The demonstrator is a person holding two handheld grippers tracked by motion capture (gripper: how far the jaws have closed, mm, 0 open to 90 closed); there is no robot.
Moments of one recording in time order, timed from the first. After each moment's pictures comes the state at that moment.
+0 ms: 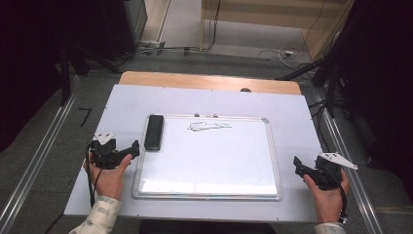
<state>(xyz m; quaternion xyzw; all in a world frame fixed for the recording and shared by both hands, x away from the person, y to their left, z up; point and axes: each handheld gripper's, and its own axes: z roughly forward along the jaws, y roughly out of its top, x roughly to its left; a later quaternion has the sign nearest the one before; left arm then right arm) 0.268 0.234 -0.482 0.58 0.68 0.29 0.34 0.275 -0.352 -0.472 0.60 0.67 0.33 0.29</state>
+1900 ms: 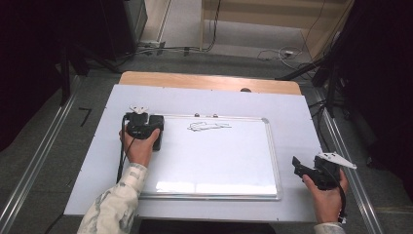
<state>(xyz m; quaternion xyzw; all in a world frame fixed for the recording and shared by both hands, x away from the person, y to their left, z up) 0.364 0.177 -0.477 0.62 0.66 0.28 0.34 0.275 -0.350 -0.472 0.60 0.67 0.33 0.28</state>
